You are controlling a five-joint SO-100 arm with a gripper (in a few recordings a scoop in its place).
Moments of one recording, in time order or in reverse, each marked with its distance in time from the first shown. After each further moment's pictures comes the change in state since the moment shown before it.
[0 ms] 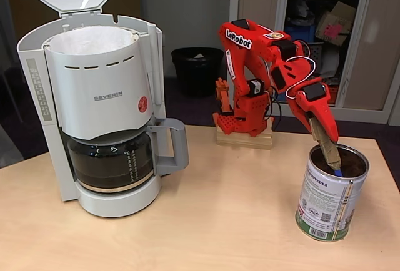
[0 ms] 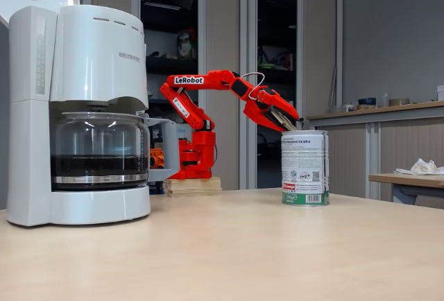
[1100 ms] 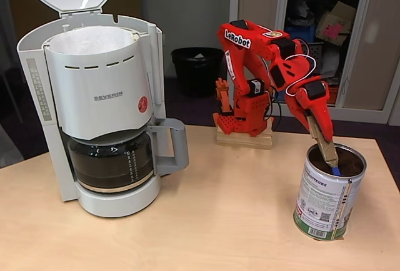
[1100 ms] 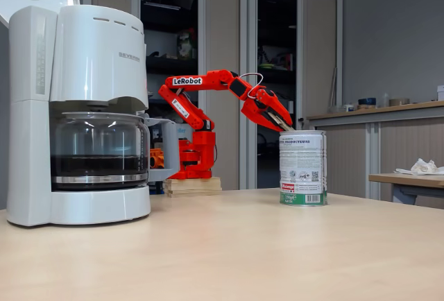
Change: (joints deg) arm 0.1 1.5 0.1 1.4 -6.4
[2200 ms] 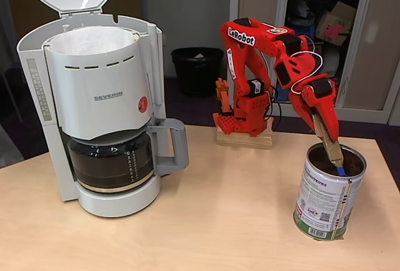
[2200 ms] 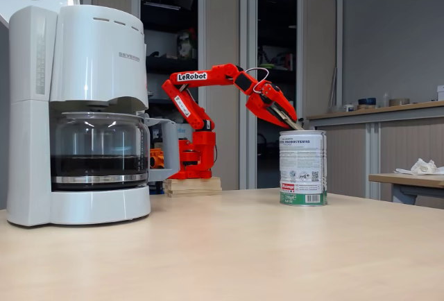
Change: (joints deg) arm -0.8 -4.7 -6.4 2.8 -2.3
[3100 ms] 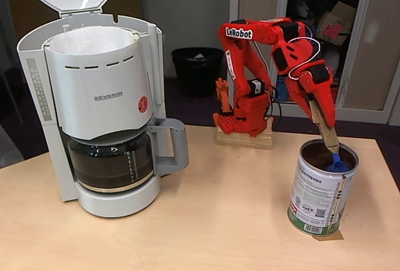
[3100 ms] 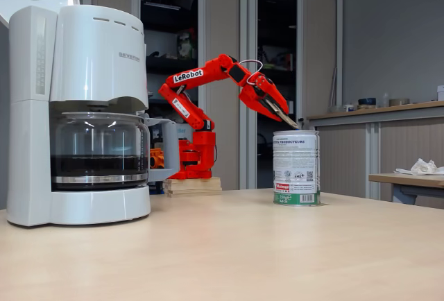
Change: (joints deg) arm -0.5 3.5 -6.9 11.8 -2.5
